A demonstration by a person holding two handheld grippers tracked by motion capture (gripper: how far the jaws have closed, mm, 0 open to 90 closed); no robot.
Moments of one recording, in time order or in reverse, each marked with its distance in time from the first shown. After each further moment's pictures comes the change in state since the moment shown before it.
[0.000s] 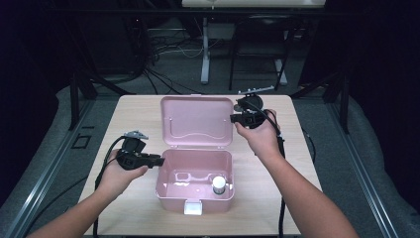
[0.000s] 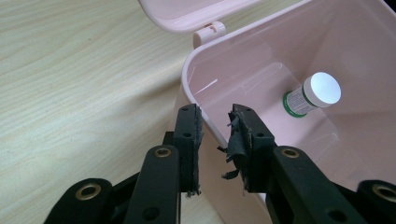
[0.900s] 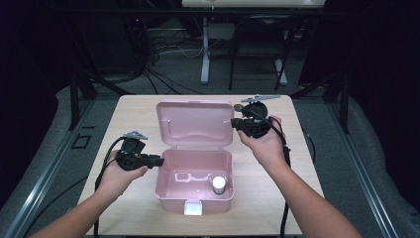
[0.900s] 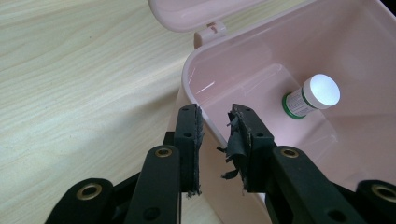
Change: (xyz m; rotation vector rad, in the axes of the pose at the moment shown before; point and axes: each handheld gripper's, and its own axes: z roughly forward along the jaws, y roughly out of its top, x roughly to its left) left arm -0.001 -0.002 -0.001 -0.009 0.006 -0.014; right arm 0.006 -0.019 -0.024 -0.064 0.046 -0.056
